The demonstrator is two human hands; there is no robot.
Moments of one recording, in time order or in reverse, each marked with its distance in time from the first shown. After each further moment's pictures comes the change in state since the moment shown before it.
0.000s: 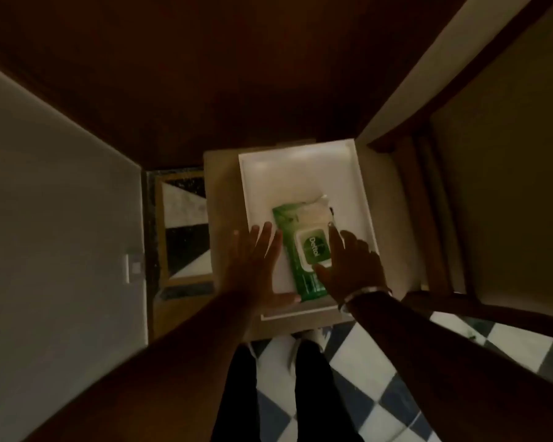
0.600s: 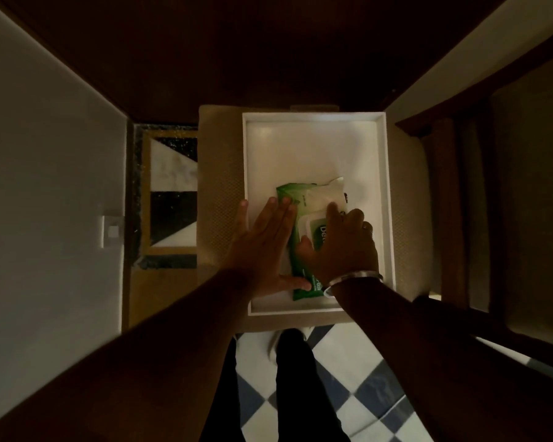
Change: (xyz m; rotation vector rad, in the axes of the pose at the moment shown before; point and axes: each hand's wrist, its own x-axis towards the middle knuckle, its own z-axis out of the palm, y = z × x) left_hand 0.039 -0.001 0.036 -0.004 0.136 0.070; right_hand 0.040 -0.025 0.006 0.130 -0.021 0.076
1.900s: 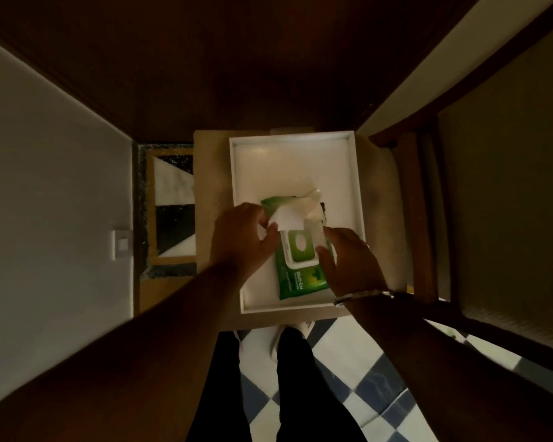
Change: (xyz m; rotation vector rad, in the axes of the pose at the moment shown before) left_hand 0.005 0.015 -0.086 -0.452 0.299 -0.284; right_hand -0.027 0.048 -0.030 0.309 0.019 -0.150
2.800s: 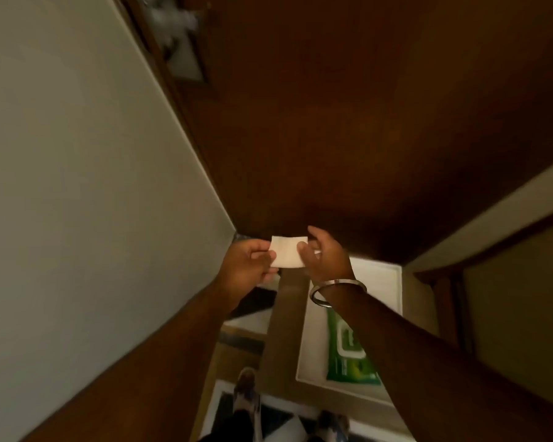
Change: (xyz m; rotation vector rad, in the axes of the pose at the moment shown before) left_hand -0.040 0.025 -0.250 -0.866 0.128 -0.505; right_hand 0.011 -0.247 -0.129 0.481 -0.066 -0.193
